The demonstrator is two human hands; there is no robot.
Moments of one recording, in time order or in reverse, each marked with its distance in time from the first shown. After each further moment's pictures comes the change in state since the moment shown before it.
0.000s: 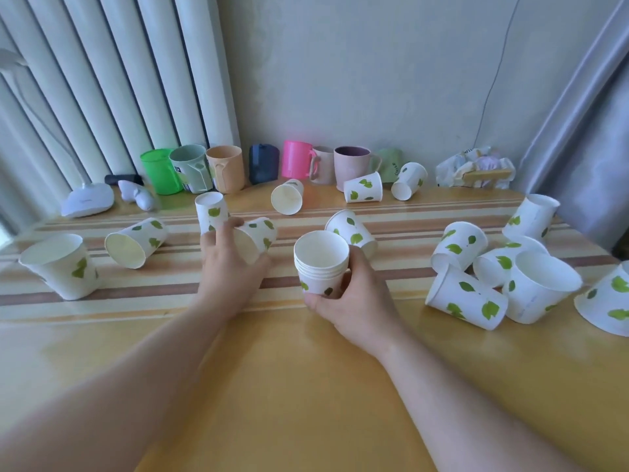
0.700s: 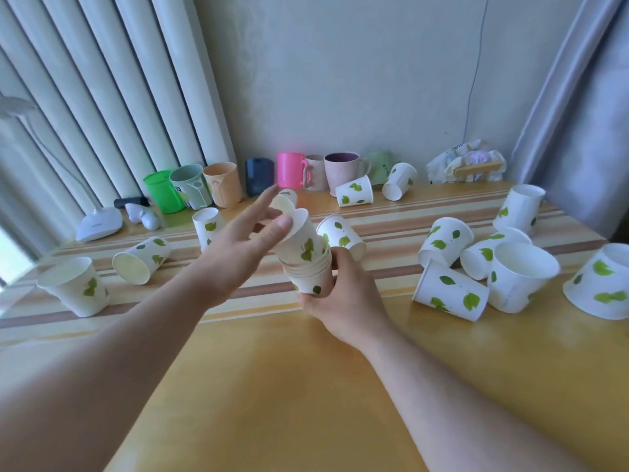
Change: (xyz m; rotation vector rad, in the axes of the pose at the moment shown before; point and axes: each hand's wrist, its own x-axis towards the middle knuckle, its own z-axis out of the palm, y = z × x) left_hand -0.017 0.082 -0.040 -0.207 -0.406 0.266; right_hand -0.002 -0.006 -0.005 -0.060 0.046 -0.022
